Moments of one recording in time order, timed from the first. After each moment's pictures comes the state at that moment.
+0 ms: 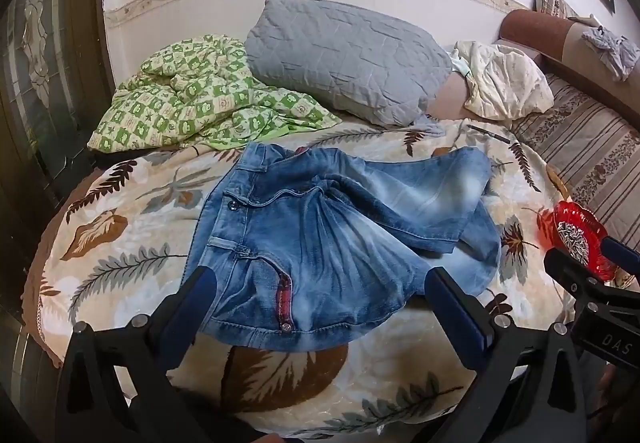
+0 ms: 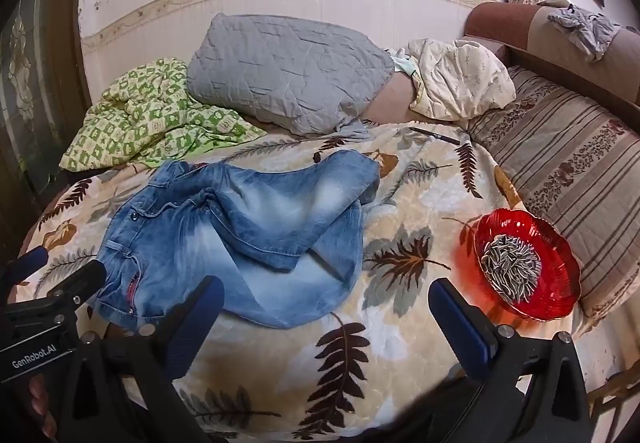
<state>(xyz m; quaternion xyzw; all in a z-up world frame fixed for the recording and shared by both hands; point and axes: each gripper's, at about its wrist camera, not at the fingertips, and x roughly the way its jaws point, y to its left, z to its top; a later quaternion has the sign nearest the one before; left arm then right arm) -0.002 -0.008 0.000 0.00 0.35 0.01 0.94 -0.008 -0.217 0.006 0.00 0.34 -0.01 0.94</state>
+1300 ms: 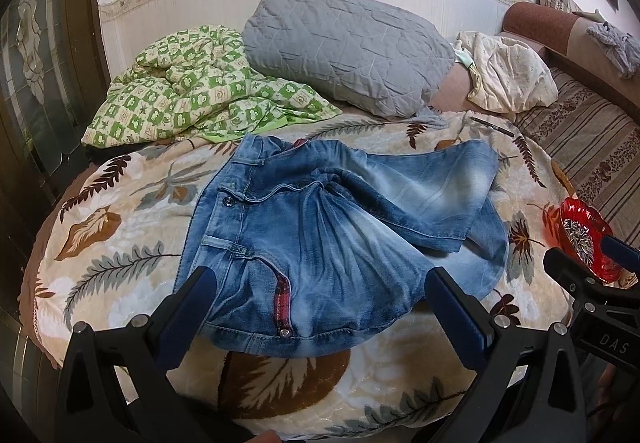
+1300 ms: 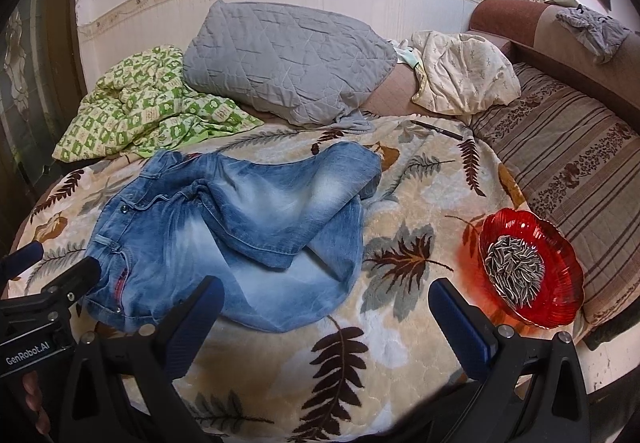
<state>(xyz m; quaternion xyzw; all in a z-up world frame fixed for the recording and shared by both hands) 0.013 -0.007 -0.005 0.00 0.36 0.00 0.93 0.012 -0.217 -0.005 0.00 0.38 -0.01 0.93</state>
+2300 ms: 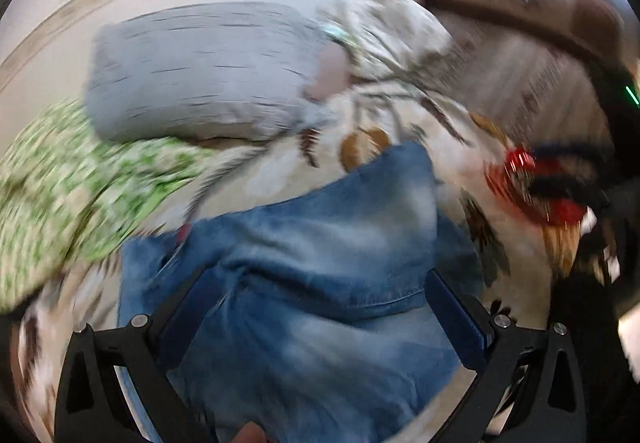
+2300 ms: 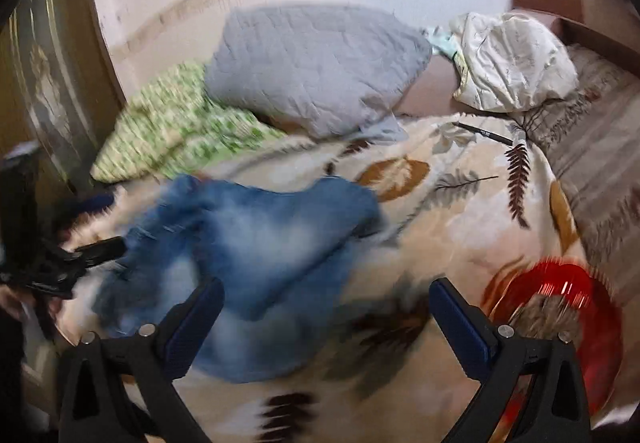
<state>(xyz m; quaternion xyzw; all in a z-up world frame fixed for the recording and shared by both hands) 0.151 -0.053 -0.002 0.15 0.37 -0.25 0.88 0.115 -0.320 -0.004 0.01 0.39 0.12 0.91</state>
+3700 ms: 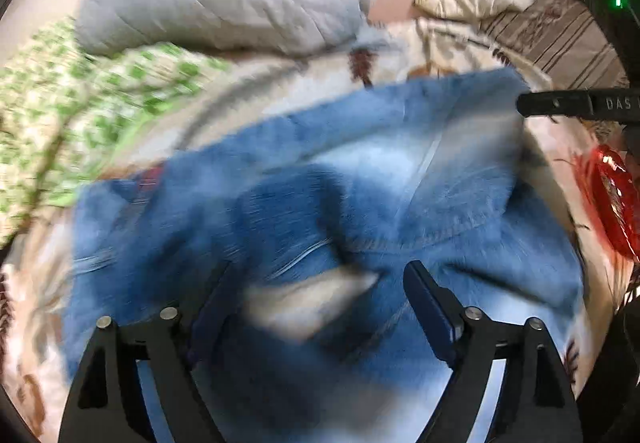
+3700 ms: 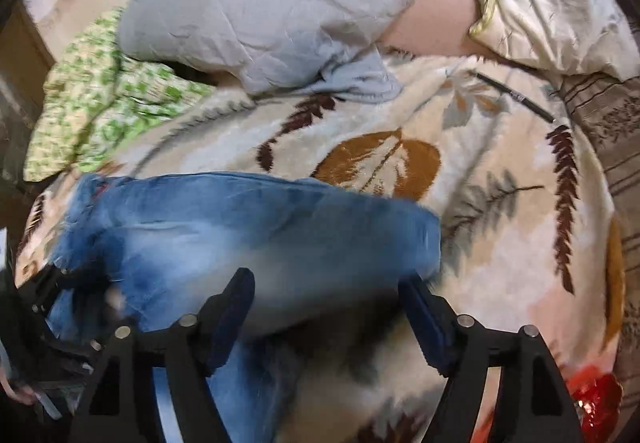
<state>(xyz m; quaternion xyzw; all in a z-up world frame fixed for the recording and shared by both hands) 0.202 -0.054 -0.070 0.11 0.47 -0.15 0.86 0.295 -0.323 -0.057 0.02 0.50 0.09 0.86</state>
